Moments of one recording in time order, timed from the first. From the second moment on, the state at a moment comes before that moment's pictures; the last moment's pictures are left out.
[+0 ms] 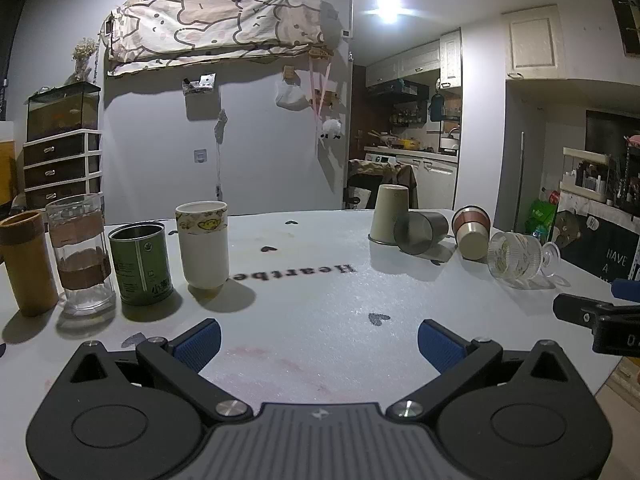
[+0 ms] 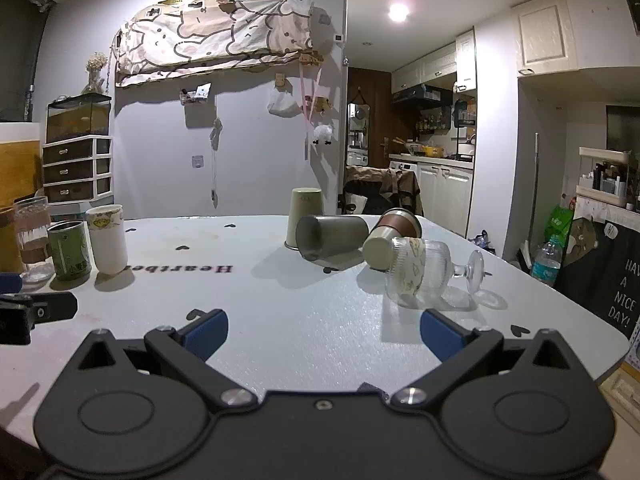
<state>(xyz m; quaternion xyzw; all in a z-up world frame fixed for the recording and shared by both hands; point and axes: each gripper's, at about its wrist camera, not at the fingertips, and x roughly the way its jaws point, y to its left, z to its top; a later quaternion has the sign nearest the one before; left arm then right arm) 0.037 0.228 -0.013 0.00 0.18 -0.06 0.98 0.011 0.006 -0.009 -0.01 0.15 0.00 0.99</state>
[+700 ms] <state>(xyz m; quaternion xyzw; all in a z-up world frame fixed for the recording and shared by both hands) 0.034 0.236 -0.012 -0.01 0.18 -0.05 0.98 0.010 0.012 -0.005 -0.02 0.15 0.01 0.99</state>
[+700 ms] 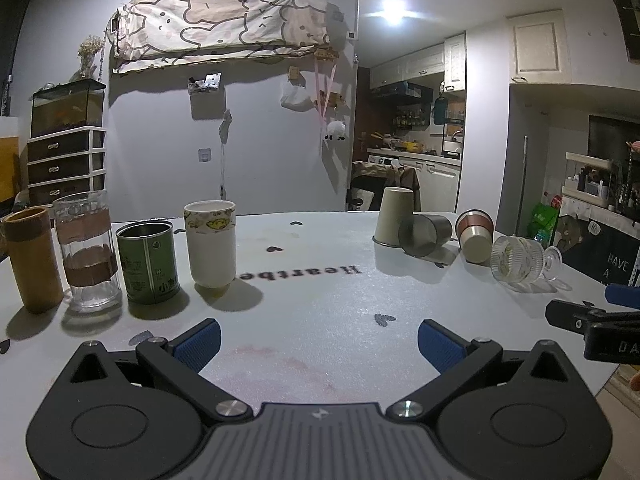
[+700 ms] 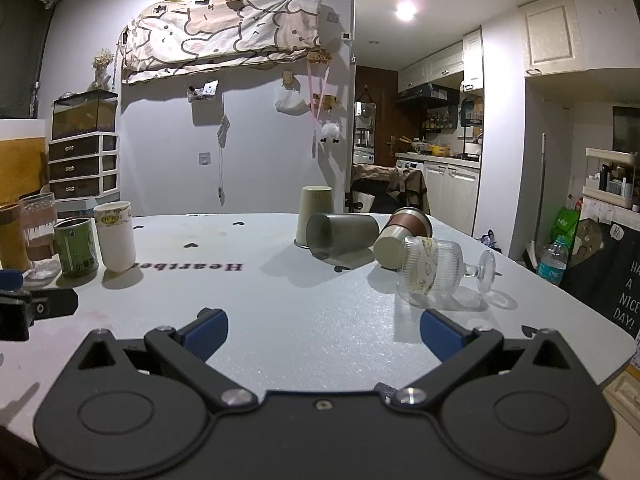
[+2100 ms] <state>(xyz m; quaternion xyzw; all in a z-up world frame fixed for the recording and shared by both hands) 0.031 0.245 -0.020 -0.03 0.18 -0.07 0.98 0.129 -0.073 0.047 0.18 0.14 -0.10 0.97</state>
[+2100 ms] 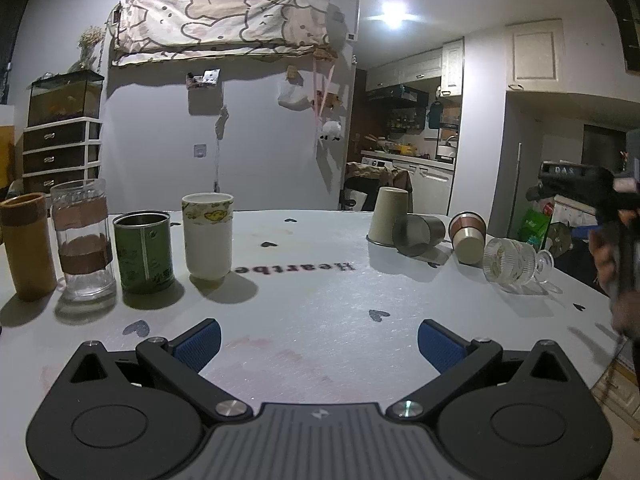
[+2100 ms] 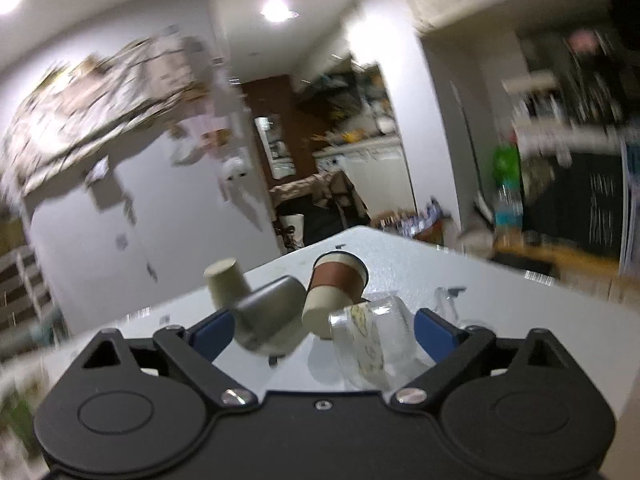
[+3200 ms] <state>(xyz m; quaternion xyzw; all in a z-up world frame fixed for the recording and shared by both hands) 0.031 0.266 -0.030 -0.04 0.19 -0.04 0.98 0.262 -0.165 -0.040 0.51 0.28 -0.19 0.79</state>
